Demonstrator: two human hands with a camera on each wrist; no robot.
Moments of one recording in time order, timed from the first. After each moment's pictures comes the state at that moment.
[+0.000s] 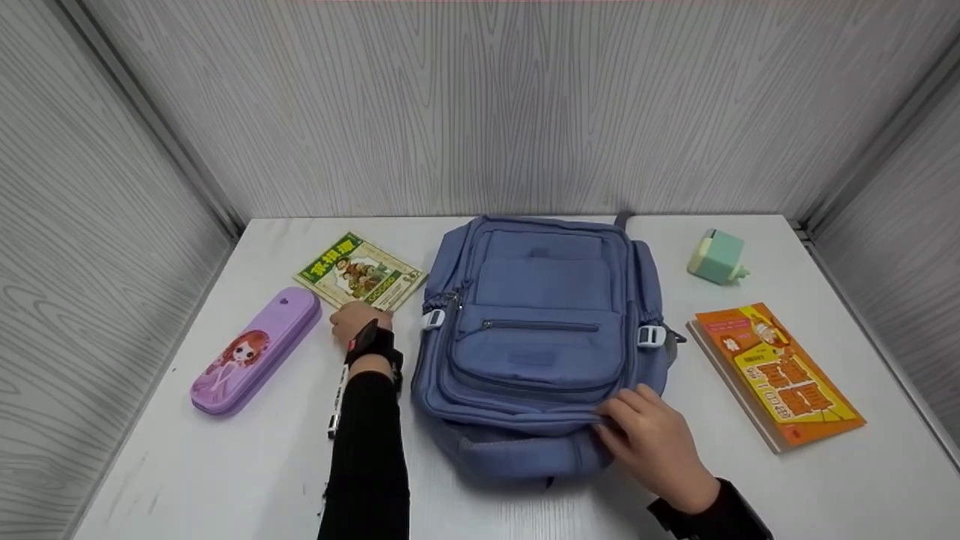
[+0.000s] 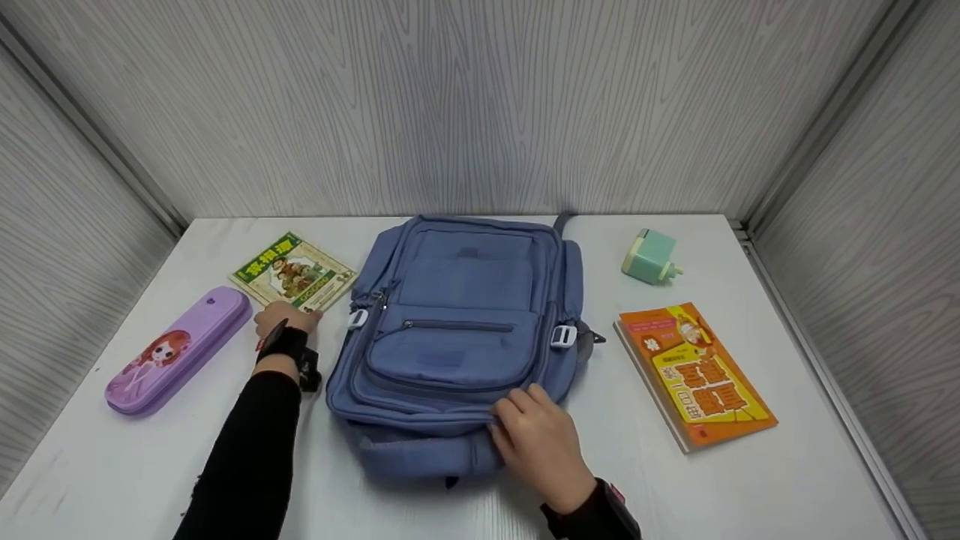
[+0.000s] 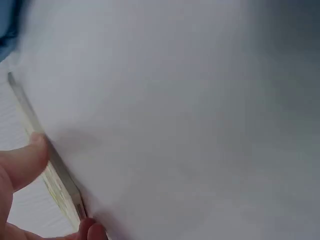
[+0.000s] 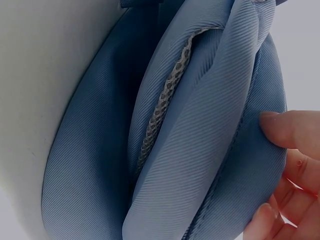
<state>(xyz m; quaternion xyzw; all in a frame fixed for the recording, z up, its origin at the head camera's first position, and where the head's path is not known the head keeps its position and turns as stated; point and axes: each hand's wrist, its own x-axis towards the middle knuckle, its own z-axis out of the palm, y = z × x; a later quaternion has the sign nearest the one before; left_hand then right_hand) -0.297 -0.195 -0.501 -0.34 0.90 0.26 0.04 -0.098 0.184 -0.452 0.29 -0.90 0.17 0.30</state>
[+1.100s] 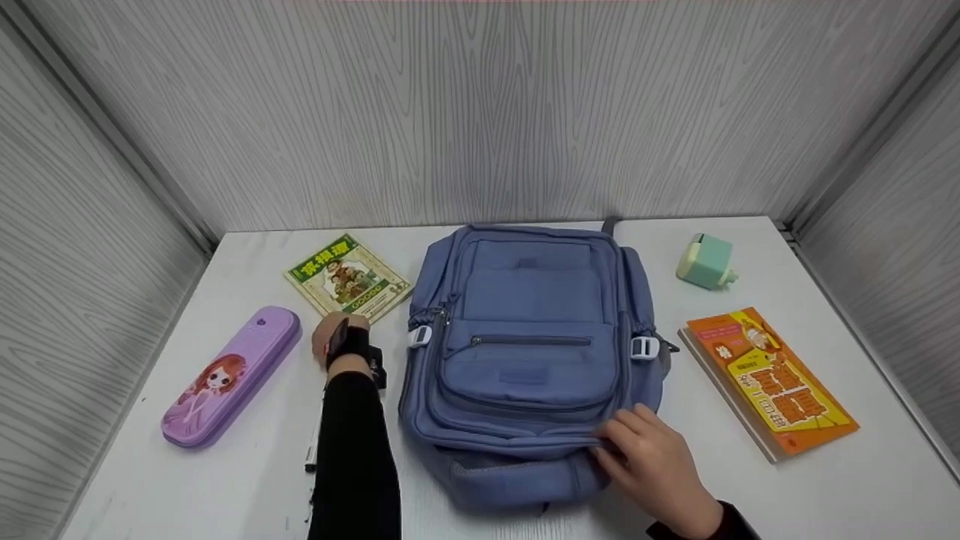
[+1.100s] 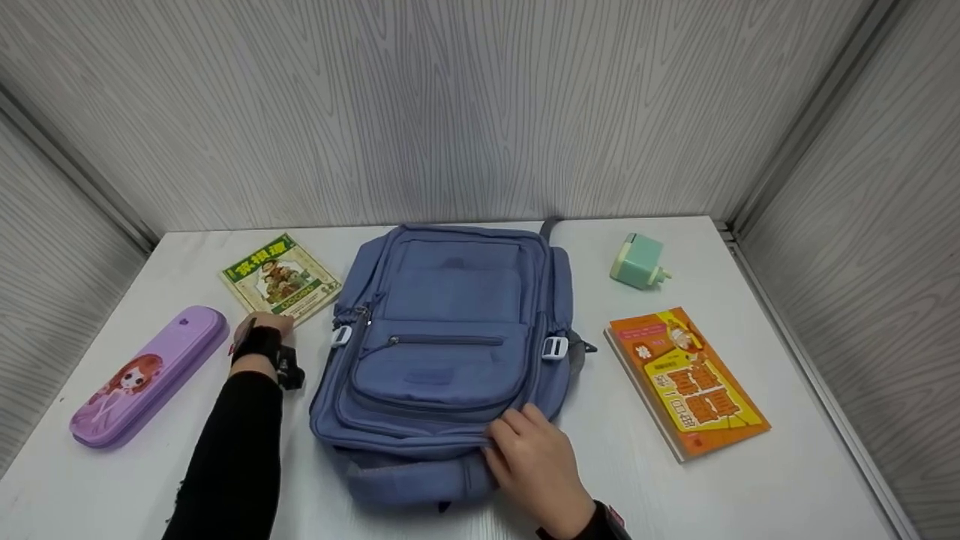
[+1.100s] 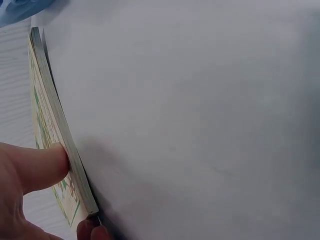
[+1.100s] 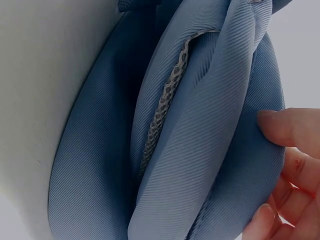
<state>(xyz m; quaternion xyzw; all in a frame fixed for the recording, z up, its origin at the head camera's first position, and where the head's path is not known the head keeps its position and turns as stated) -0.323 -0.215 -0.496 -0.35 0.87 0.31 0.14 -0.098 0.186 -0.454 0.27 -0.91 0.17 0.28</state>
